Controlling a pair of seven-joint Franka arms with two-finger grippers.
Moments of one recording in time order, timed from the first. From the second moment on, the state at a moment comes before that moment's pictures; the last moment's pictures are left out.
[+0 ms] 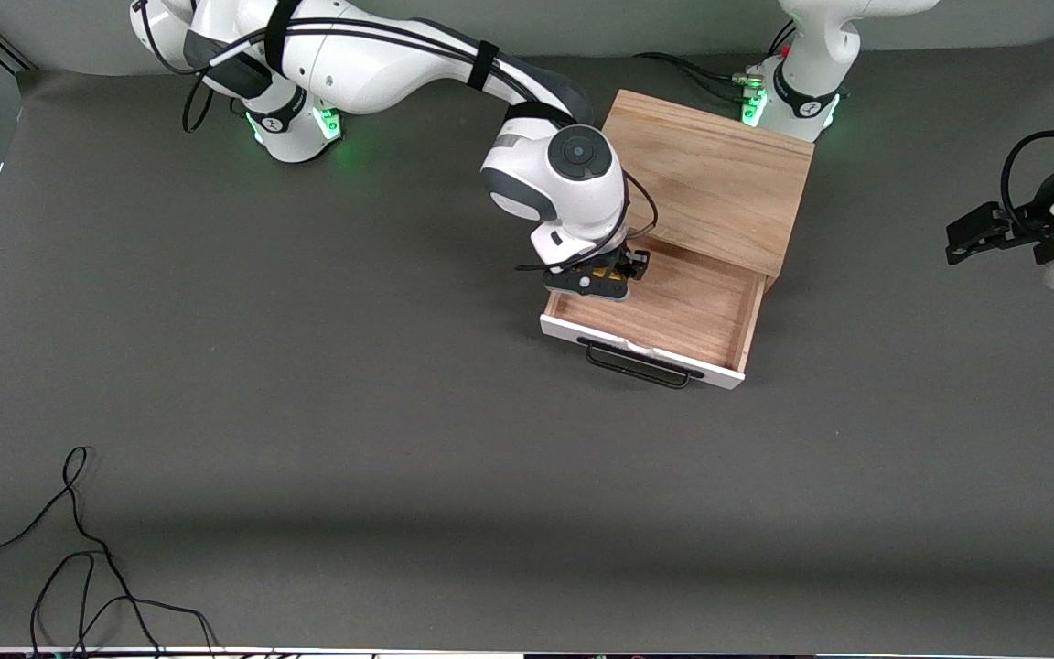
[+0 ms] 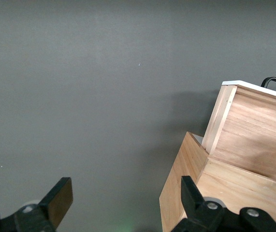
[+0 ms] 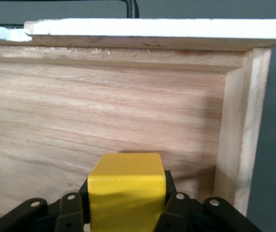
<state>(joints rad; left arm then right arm) -0.02 -0.01 0.00 -1.61 0.03 1.55 0.01 0.57 0.82 0.53 -1.30 -0.32 2.14 1.39</state>
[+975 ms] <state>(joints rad) -0.06 -0.01 0.03 -1.61 0.01 1.55 0.01 0.54 0.77 0.53 -1.11 -0.32 1.92 1.39</state>
